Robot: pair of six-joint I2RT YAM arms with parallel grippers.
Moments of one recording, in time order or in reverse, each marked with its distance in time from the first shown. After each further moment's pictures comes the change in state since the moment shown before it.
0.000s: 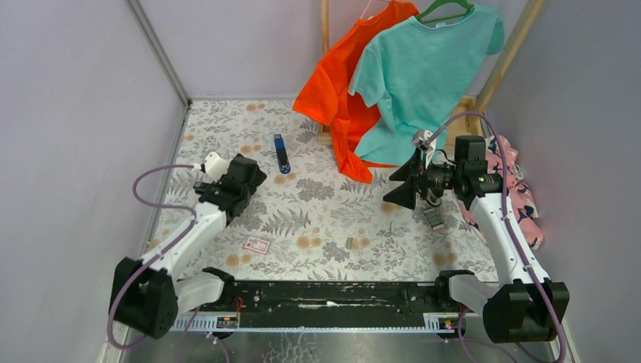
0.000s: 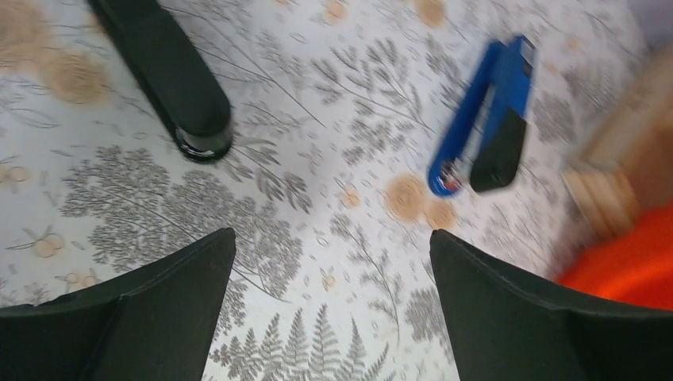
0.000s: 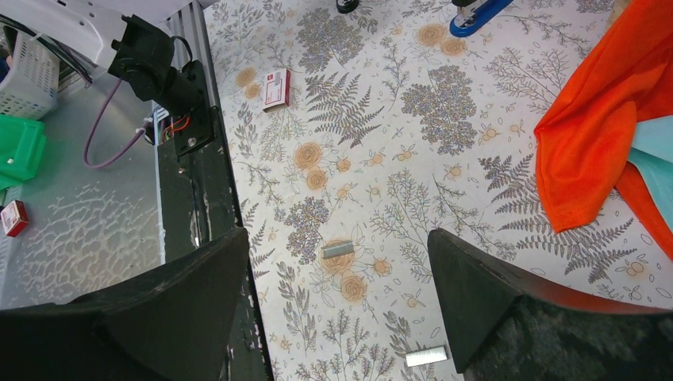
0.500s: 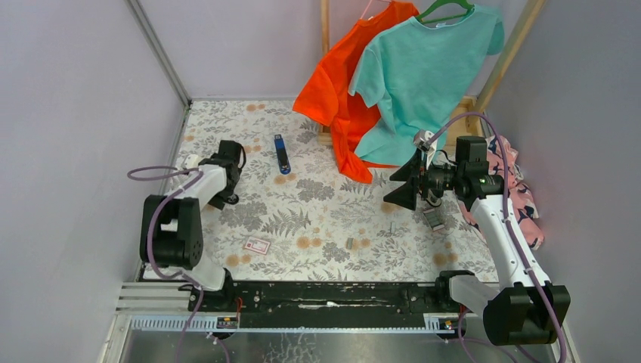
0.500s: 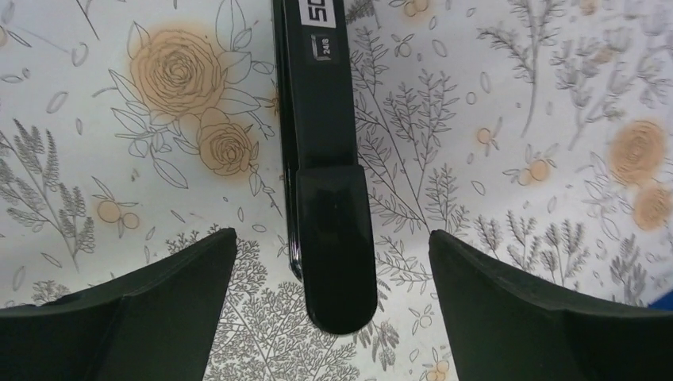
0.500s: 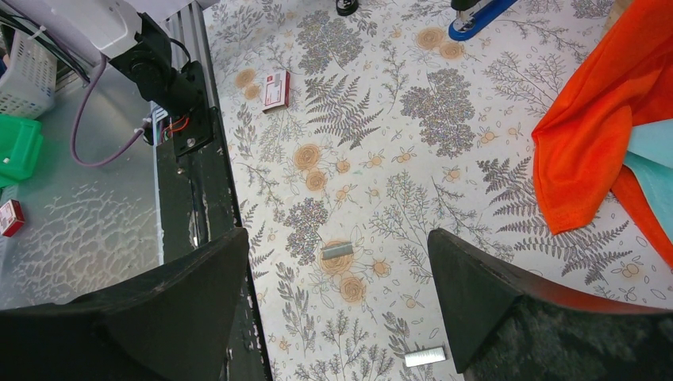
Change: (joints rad) left arm 0.276 0.445 0.240 -0.221 -0.097 -0.219; right arm -0.001 -0.013 0.000 0.000 0.000 0.000
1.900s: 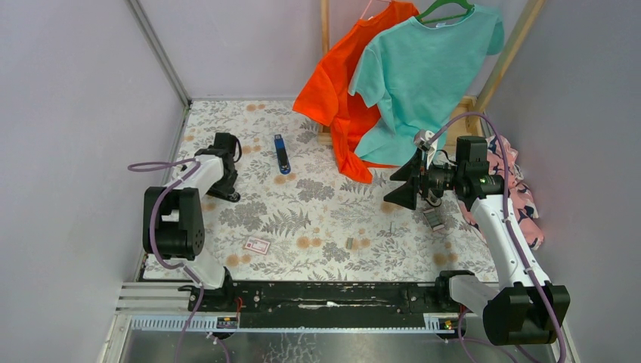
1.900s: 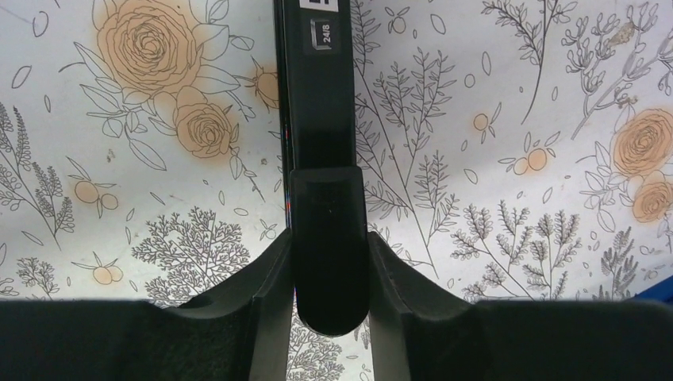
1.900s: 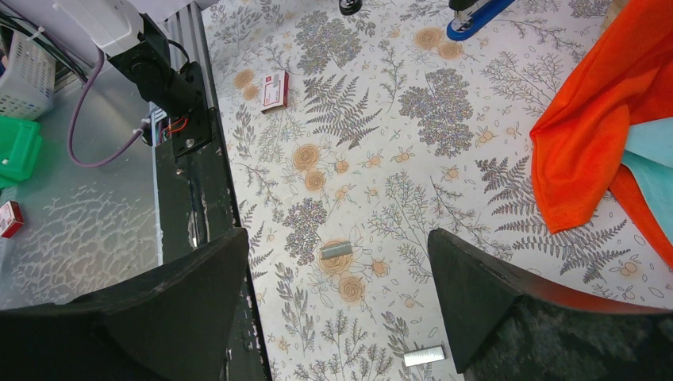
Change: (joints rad) left arm 0.069 0.115 0.132 -0.111 0.135 -0.007; right arm -0.004 0.000 0.000 0.000 0.000 0.000
